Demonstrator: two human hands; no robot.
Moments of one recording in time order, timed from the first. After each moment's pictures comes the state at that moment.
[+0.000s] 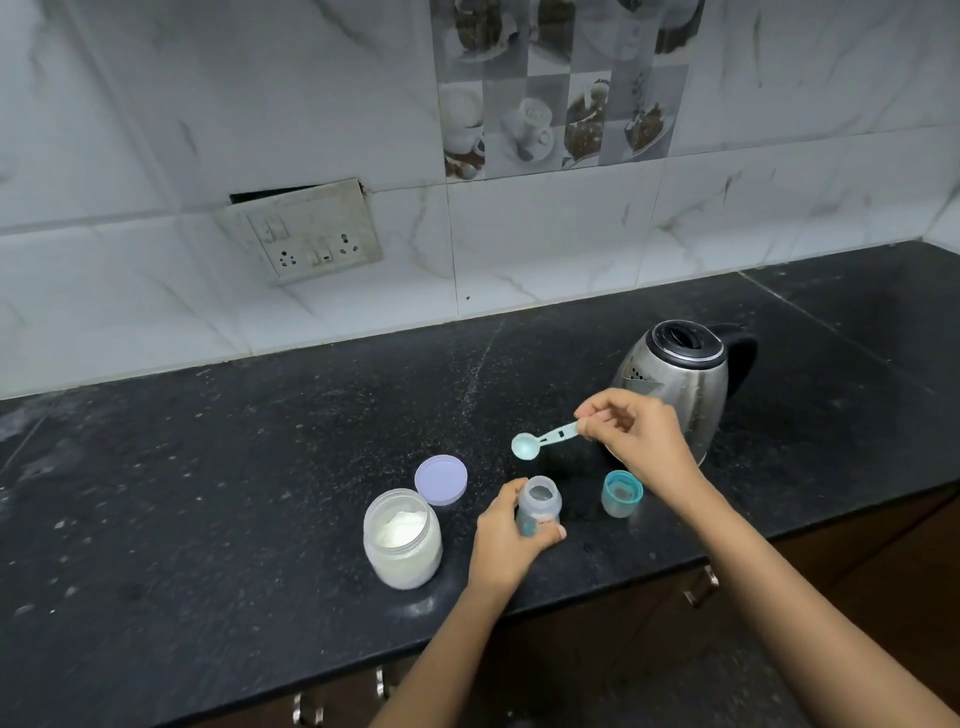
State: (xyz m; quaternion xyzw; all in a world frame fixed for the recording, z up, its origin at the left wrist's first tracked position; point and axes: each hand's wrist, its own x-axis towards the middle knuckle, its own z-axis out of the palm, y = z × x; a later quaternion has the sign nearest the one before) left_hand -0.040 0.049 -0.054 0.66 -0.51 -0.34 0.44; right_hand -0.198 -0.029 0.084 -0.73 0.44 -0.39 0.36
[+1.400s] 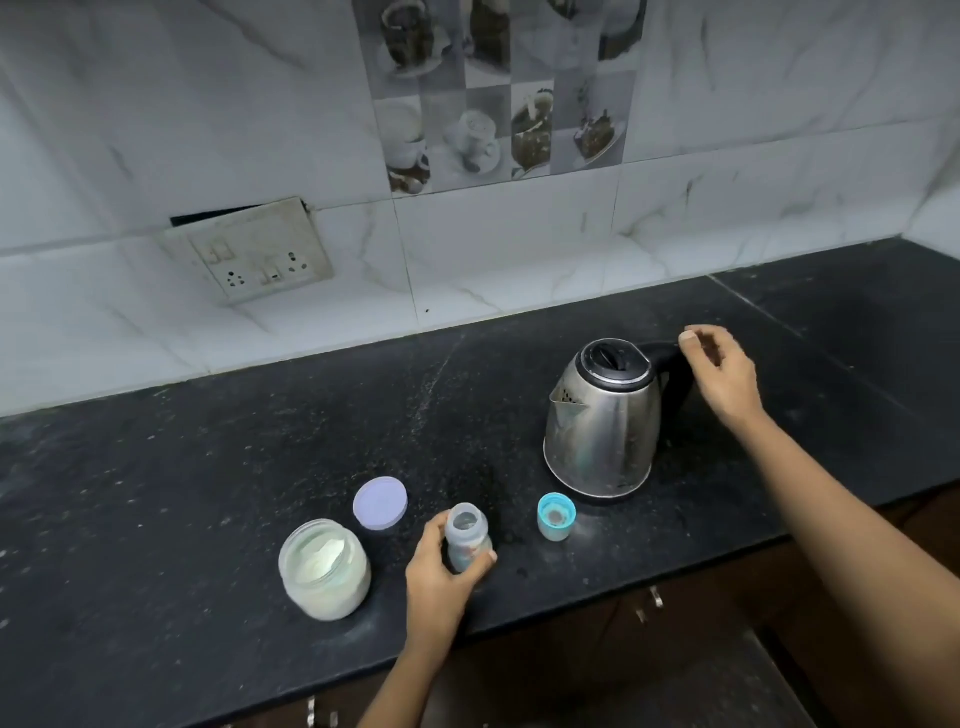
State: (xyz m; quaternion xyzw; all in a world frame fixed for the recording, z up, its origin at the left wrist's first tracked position) left_hand -0.074 0.056 -0.056 0.71 -0.42 -0.26 0.50; right_hand -0.359 -0.192 0.074 -0.63 0.55 -0.46 0.29
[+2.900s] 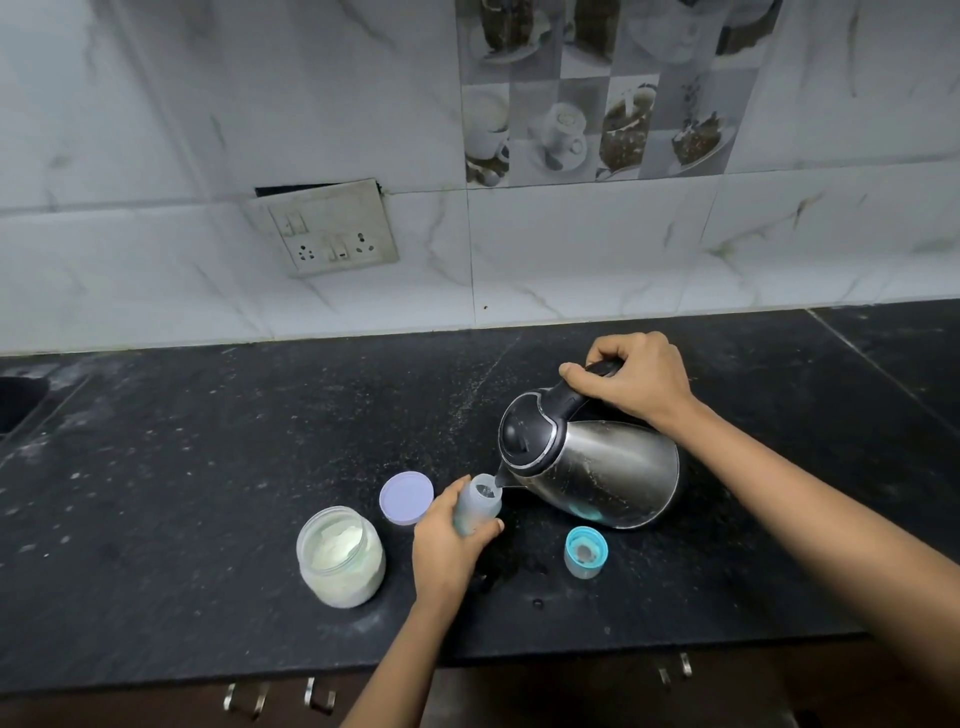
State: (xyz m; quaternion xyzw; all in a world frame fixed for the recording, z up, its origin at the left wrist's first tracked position) left_hand -0.059 0.009 -0.036 0.77 -0.34 -0.22 0.49; right_hand -0.217 -0.178 0.128 -0.83 0.42 -0.33 0.16
